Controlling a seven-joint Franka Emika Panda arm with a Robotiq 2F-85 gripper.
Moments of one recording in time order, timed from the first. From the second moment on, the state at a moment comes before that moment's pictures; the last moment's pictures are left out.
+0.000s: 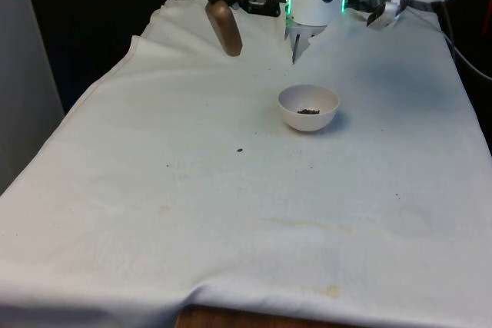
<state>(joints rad) -0.01 0.10 0.09 -2.32 -1.72 2.14 0.92</state>
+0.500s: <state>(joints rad) -0.01 0.10 0.08 -2.32 -1.62 2.15 0.83</state>
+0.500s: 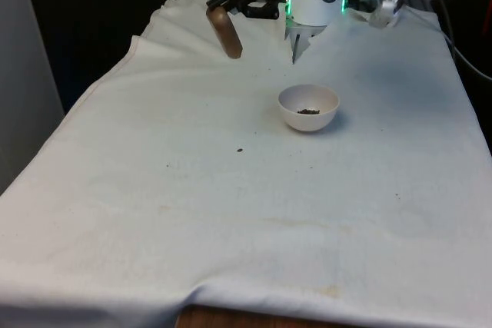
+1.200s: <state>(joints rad) -0.02 0.13 -0.01 -2.29 -1.52 2.31 0.75</state>
